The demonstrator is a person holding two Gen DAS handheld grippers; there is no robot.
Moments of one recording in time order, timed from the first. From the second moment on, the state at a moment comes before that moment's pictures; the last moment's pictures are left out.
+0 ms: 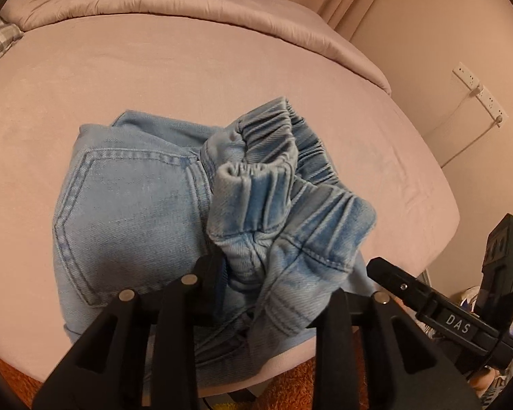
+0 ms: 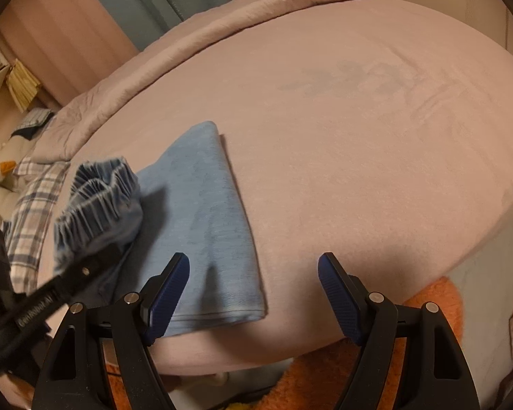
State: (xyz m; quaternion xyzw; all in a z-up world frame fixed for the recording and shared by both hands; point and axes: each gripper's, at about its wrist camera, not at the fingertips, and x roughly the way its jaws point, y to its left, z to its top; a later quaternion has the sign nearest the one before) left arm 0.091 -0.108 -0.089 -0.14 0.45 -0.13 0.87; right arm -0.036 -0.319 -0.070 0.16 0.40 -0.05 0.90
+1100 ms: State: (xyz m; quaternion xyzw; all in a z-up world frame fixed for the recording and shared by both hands) left arm 0.029 -0.022 -0.057 -0.21 0.44 -0.05 0.87; right arm 0.036 -0.244 -0.084 0.15 0.46 0.11 0.87
